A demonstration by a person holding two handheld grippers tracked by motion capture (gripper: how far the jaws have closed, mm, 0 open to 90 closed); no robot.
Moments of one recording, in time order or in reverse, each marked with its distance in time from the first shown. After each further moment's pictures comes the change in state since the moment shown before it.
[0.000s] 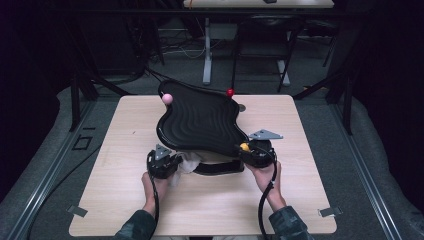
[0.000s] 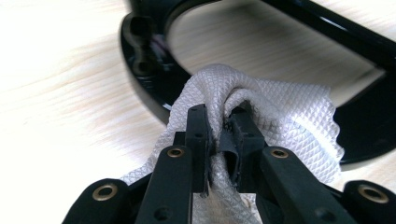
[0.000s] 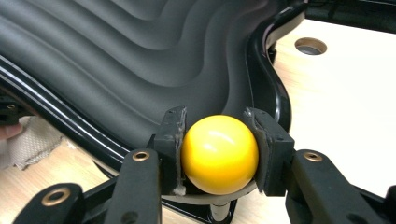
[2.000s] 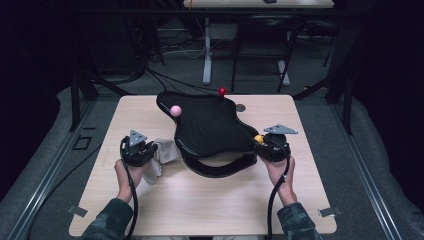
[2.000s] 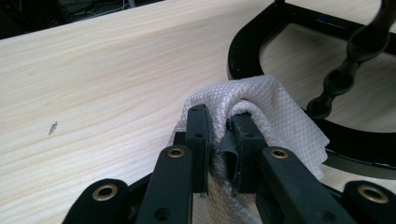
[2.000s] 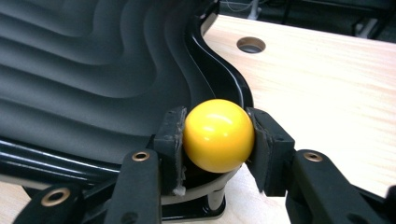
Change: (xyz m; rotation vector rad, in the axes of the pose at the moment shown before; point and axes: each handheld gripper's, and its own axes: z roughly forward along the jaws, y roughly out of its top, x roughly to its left) left arm 0.052 0.040 -0.054 -0.001 0.089 0.059; right arm -0.040 0.002 -0.006 -0.004 -0.128 0.040
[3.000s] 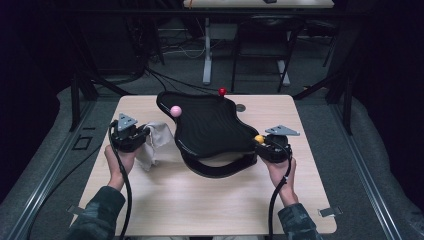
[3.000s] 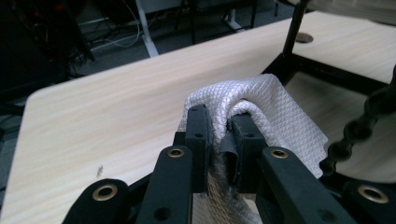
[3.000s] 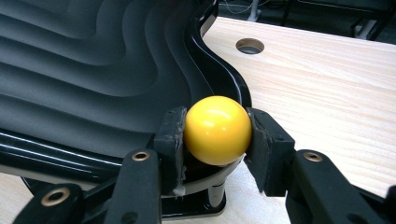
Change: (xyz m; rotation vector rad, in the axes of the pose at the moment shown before) left arm 0.017 0.053 -0.028 -0.094 0.045 0.019; right arm 0.000 -0.002 -0.005 -0.016 0.012 -0.002
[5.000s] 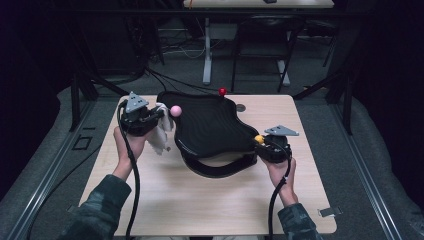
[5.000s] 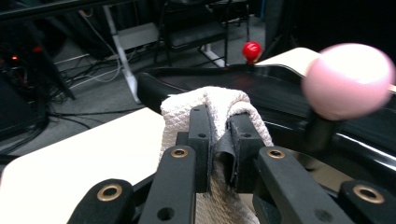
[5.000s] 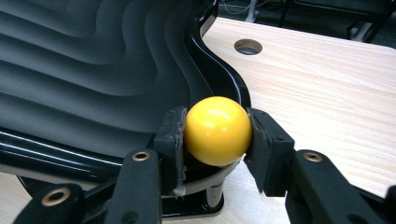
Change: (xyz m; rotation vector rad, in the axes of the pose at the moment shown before) left arm -0.038 0.063 -0.013 -0.082 -0.107 0.060; right arm 0.001 0.000 0.000 -0.001 -0.010 -0.014
